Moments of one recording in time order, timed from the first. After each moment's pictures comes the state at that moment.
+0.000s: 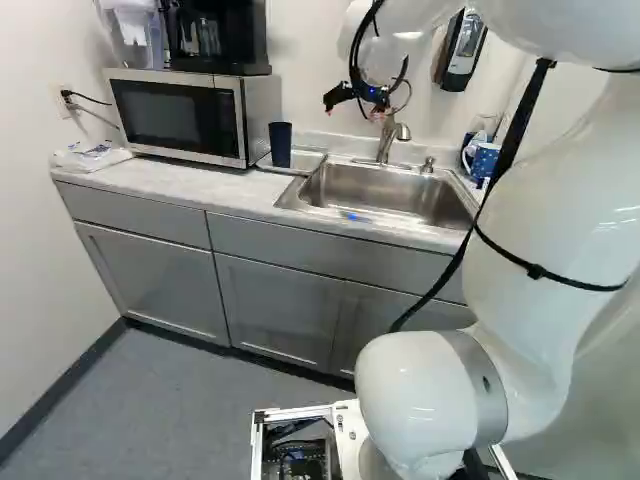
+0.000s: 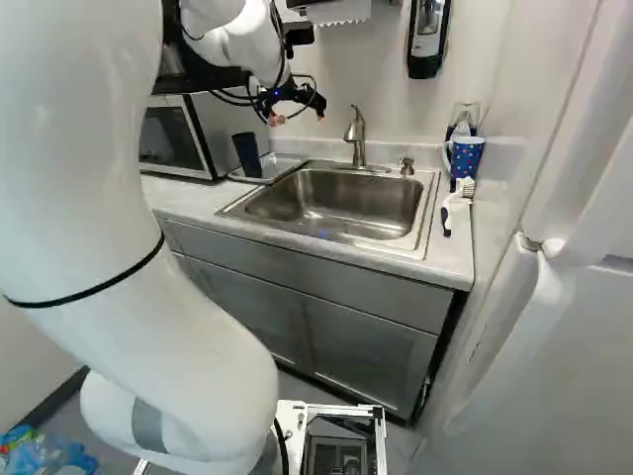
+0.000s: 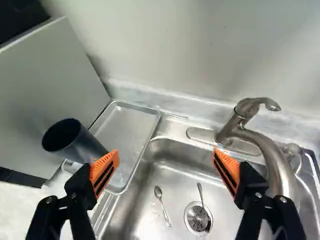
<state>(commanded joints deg) -2.1 -0.9 -70.1 2.8 -15.5 -1.8</state>
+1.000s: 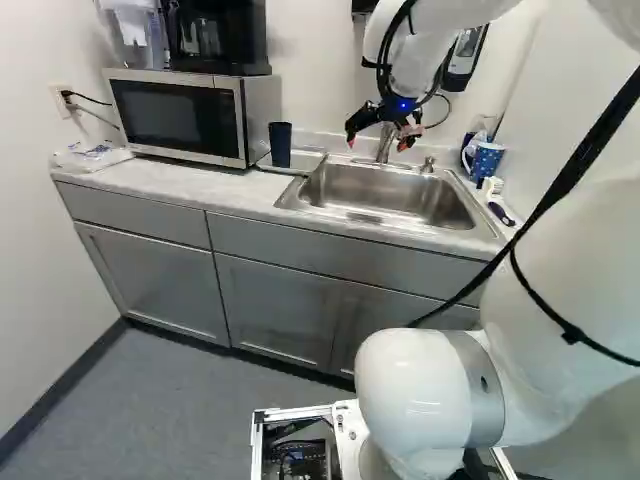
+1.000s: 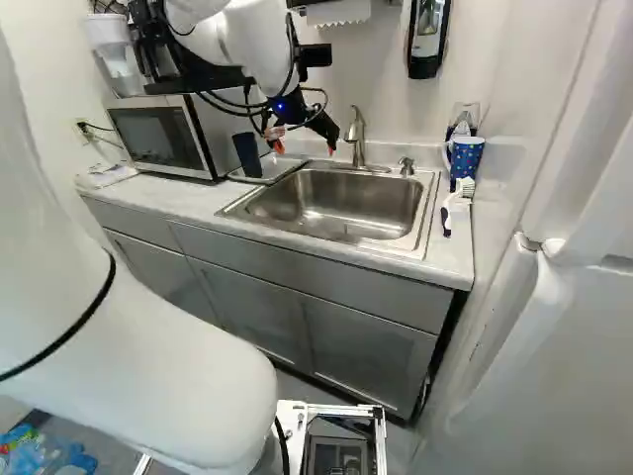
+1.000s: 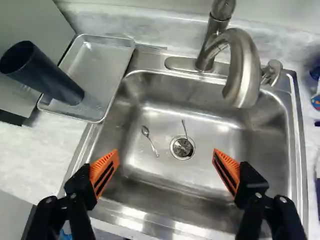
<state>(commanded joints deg) -8.6 11.0 -58.7 2.8 -31.6 -1.8</state>
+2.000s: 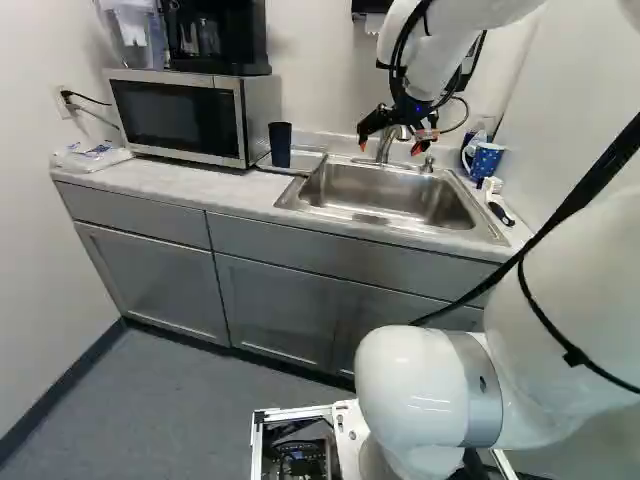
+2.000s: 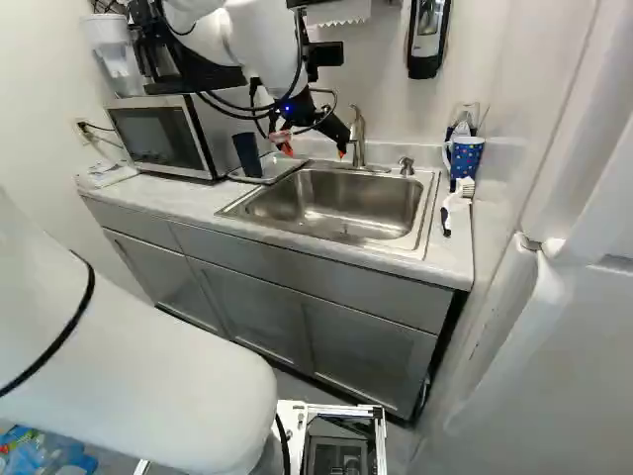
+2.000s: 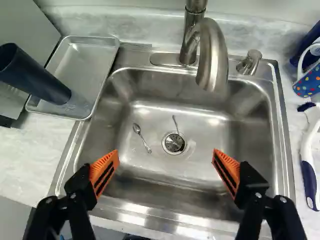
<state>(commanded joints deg) -11.2 13.6 -56.5 2.8 -31.6 -1.8</state>
